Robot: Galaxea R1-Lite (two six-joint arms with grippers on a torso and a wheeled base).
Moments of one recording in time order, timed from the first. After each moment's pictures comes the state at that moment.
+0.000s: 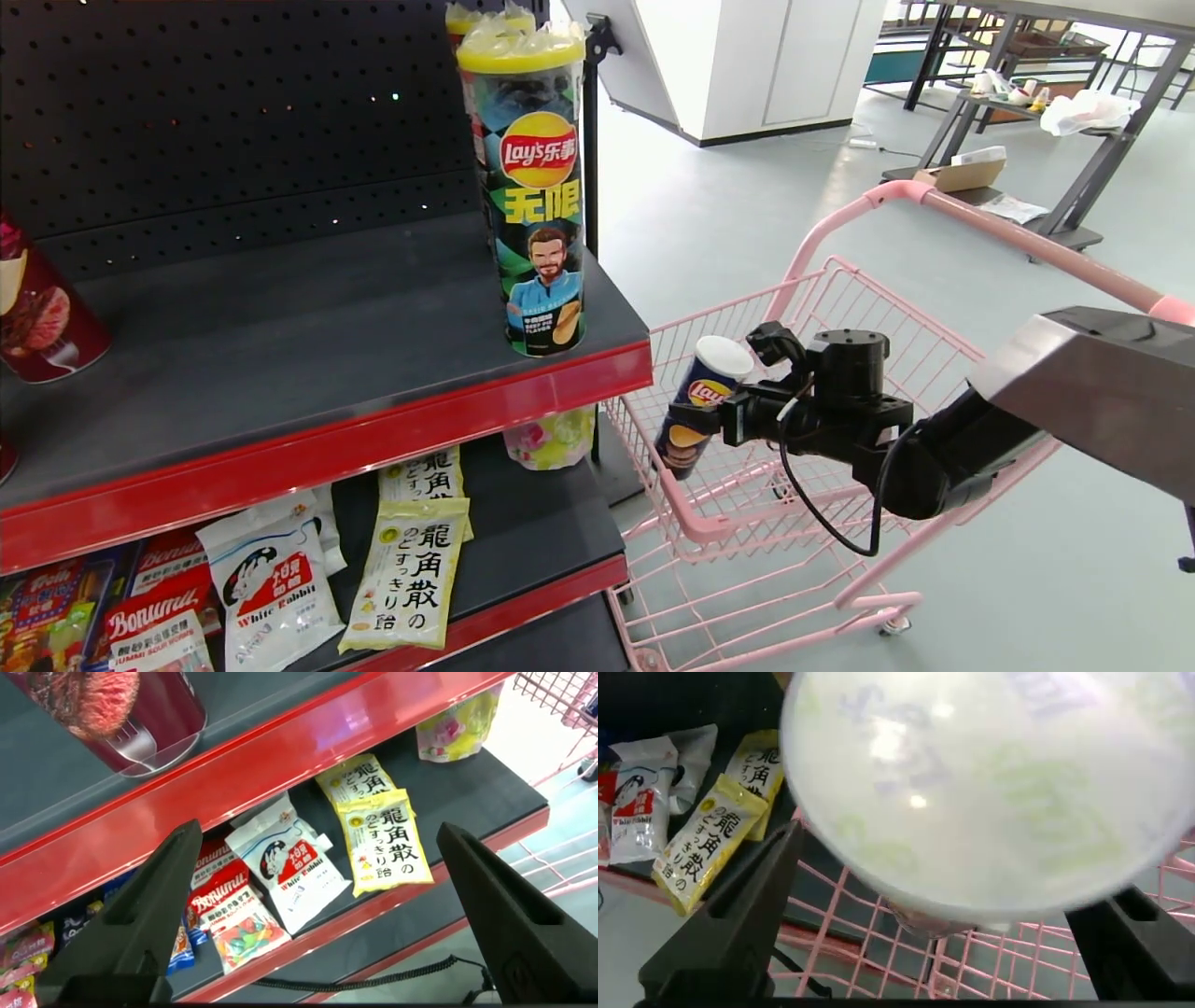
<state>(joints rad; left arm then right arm) -0.24 0.41 -0.40 0.24 0.27 0.17 0.31 2.27 -0.97 -0.95 0.39 0.04</state>
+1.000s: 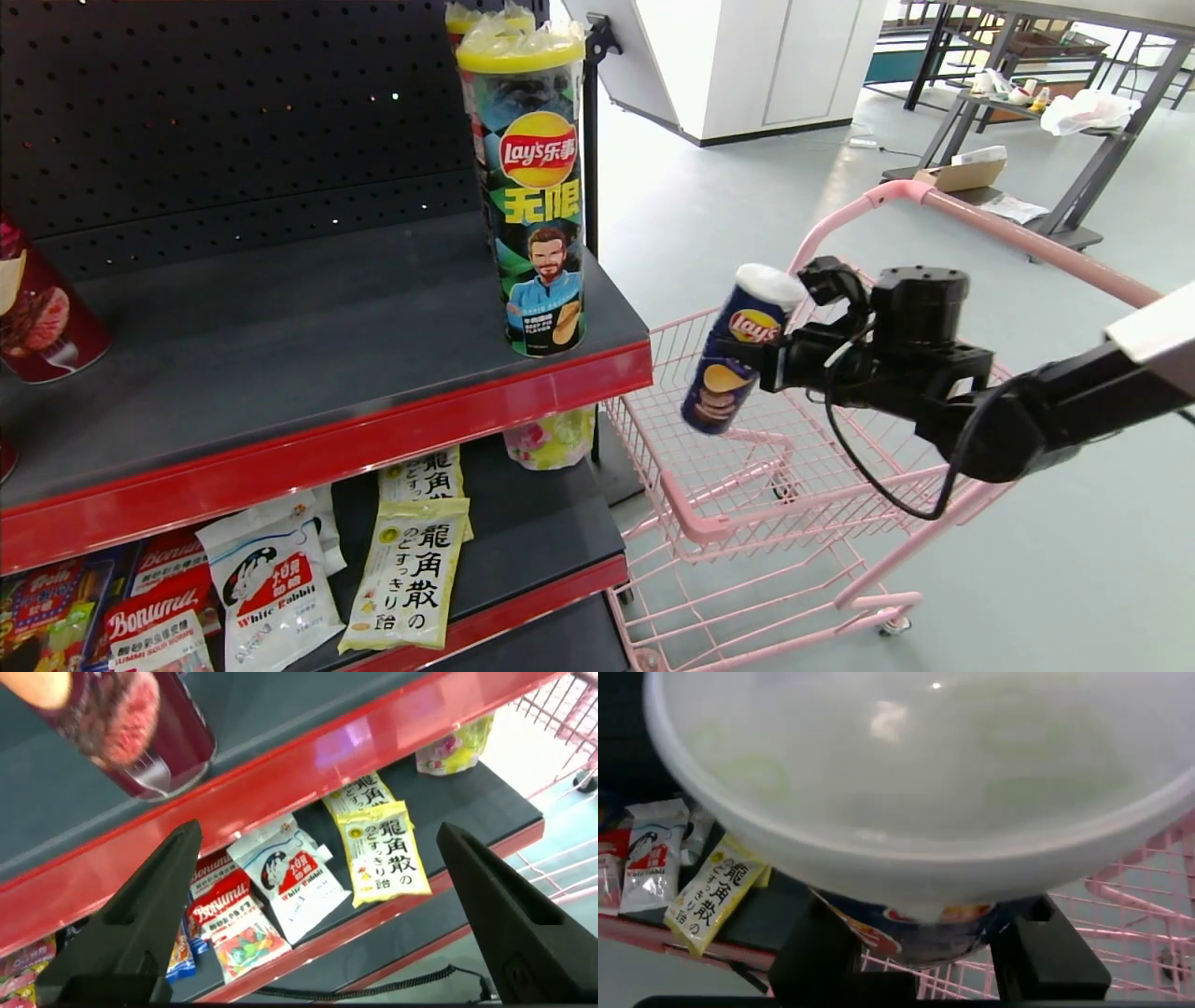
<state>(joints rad) -0.24 0.43 -0.44 0.23 0.27 0.17 0.27 2.02 -0.96 -0.82 0.35 0.06</state>
